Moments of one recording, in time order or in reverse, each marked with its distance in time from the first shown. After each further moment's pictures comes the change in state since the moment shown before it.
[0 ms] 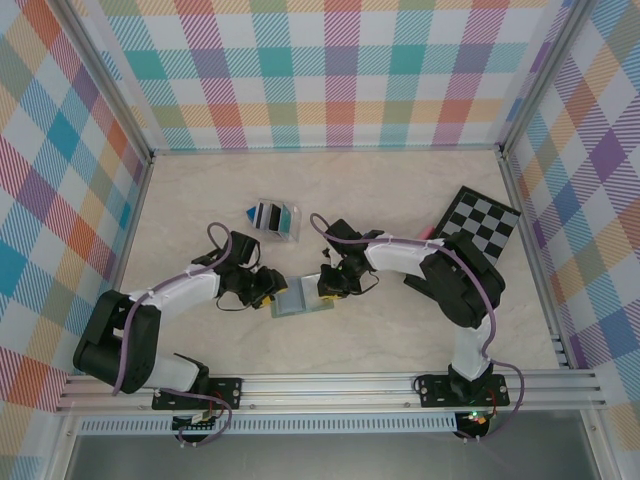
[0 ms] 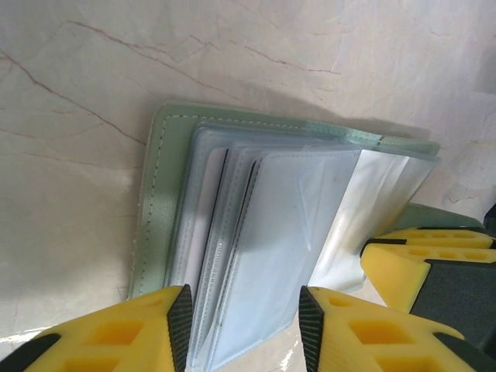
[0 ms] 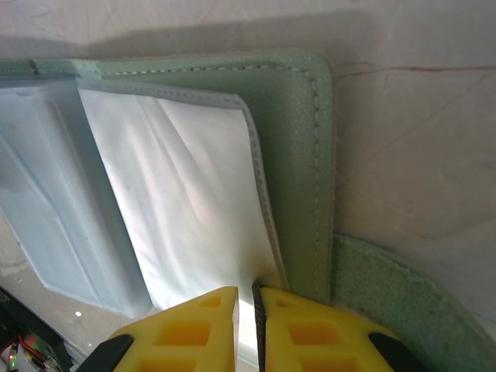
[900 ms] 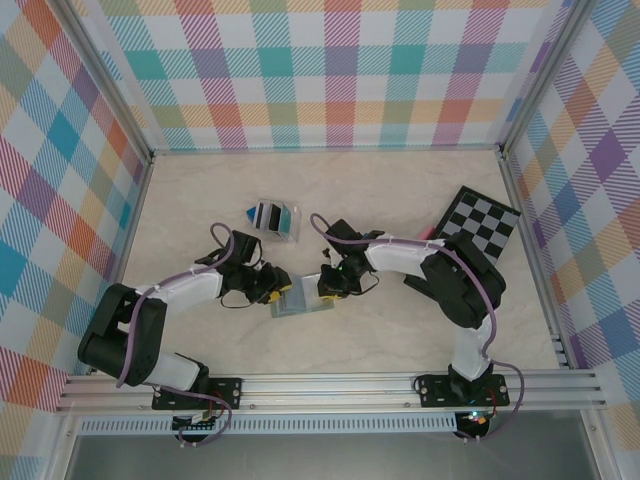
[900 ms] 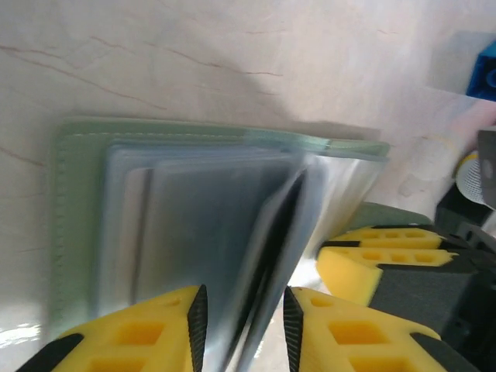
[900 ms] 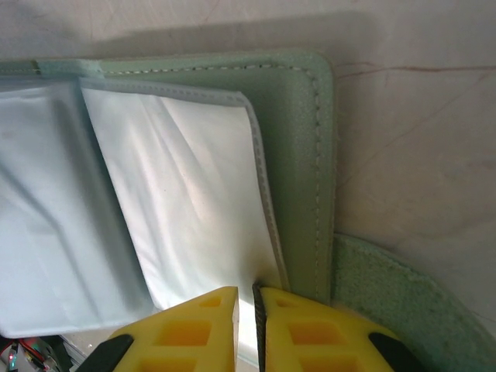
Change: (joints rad) left arm 0.001 0.047 -0.016 0.142 0.102 -0.049; right arm 0.000 -0.005 -0.008 0.011 0.000 0.000
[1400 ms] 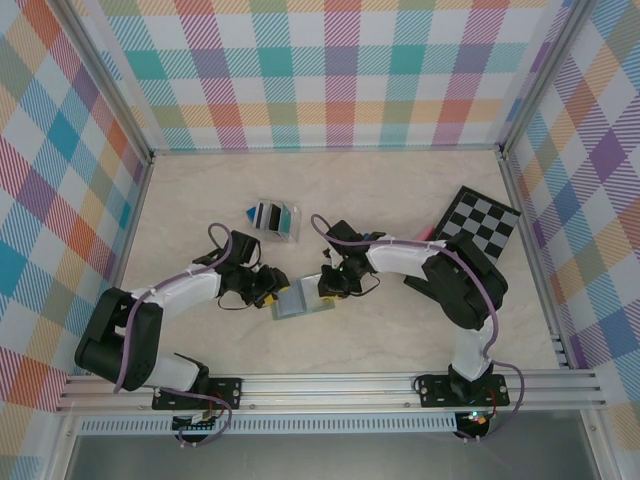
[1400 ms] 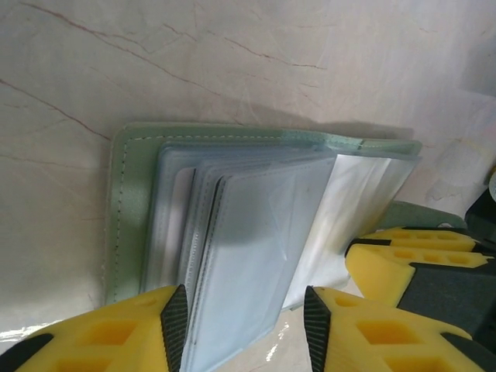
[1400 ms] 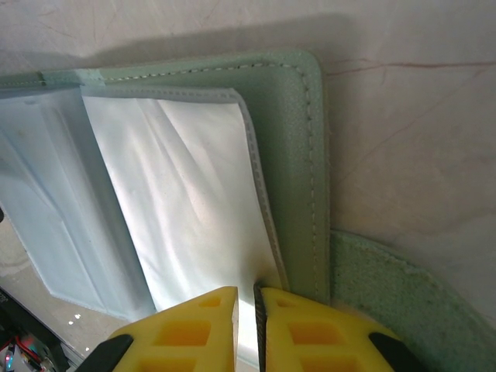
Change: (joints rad) left arm 0.000 -0.022 0.013 -0.108 -0.062 0.019; right arm 0.001 -0.013 -0.019 0.019 0.007 0.000
